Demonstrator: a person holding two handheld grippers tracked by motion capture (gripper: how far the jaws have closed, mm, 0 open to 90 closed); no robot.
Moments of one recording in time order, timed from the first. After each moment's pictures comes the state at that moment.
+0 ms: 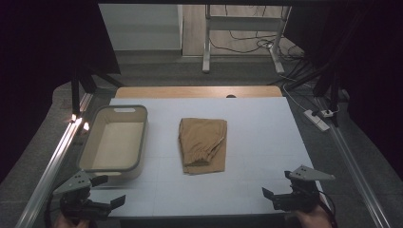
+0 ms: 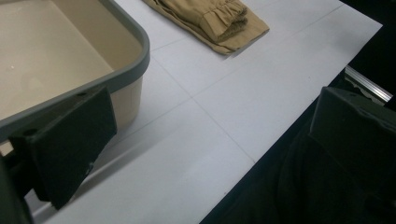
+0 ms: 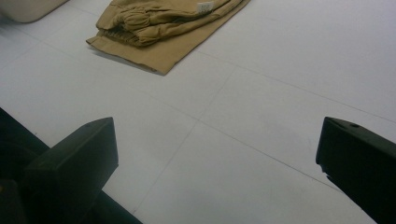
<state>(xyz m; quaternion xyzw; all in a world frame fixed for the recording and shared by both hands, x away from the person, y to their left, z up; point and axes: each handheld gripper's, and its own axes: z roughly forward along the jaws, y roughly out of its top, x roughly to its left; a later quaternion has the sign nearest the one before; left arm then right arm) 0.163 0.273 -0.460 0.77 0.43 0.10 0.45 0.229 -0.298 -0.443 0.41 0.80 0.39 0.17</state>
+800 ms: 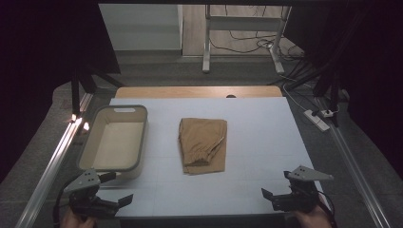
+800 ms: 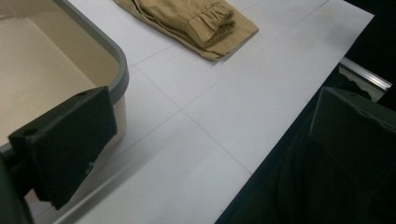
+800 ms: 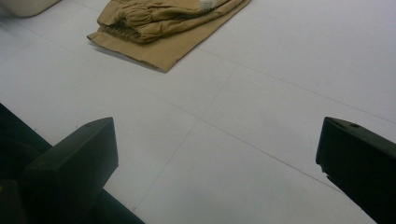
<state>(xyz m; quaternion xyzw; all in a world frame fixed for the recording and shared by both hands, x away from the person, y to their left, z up) 0.173 0.258 -0.459 0.79 0.40 0.10 0.45 0.229 -0.296 -0.444 0.41 0.81 0.38 0.17</state>
